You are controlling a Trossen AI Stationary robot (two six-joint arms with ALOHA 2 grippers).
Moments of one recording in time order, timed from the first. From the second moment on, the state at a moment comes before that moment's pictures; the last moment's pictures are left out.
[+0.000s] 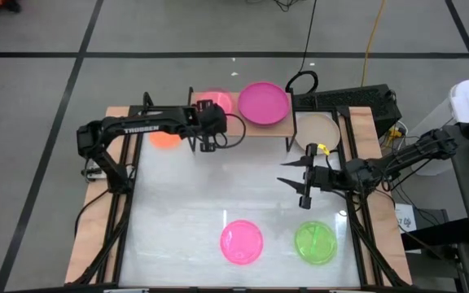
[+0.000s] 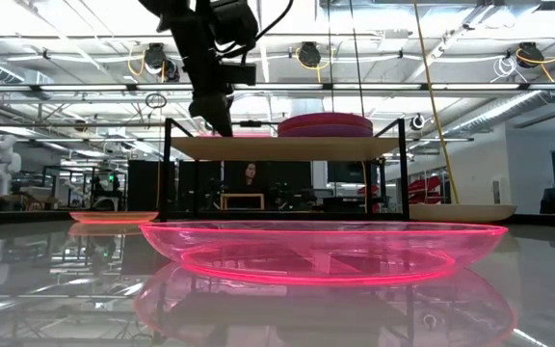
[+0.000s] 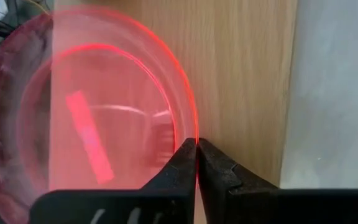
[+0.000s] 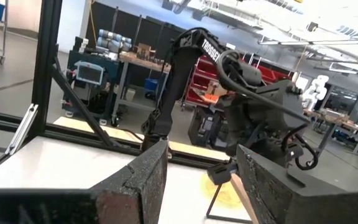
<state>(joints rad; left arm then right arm) 0.34 1.67 1.35 -0.72 -0.36 0.47 0.36 0.90 0.59 0.40 0.47 -0.30</state>
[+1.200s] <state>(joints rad) 0.20 1.16 1.35 -0.59 -0.30 0.30 0.34 0.89 0.65 0.14 1.03 -0.31</state>
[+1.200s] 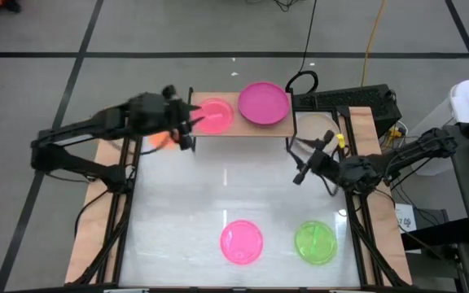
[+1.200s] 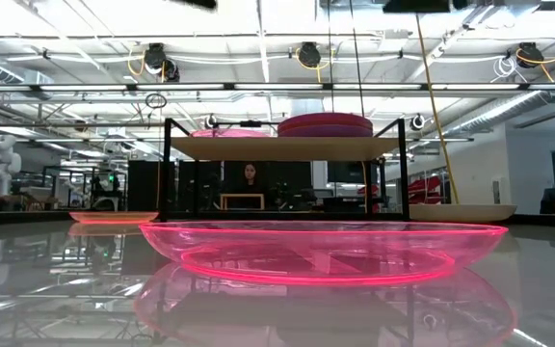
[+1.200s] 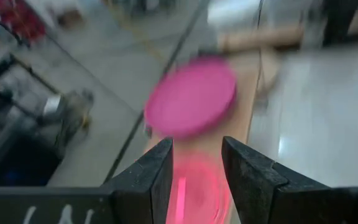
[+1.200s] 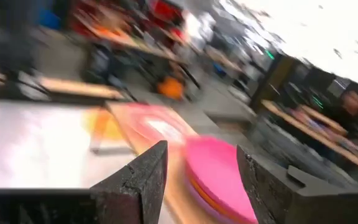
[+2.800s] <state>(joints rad) 0.03 0.82 0.47 0.53 -0.14 0.11 -0.48 1.40 0.68 -0.79 0.39 0.12</state>
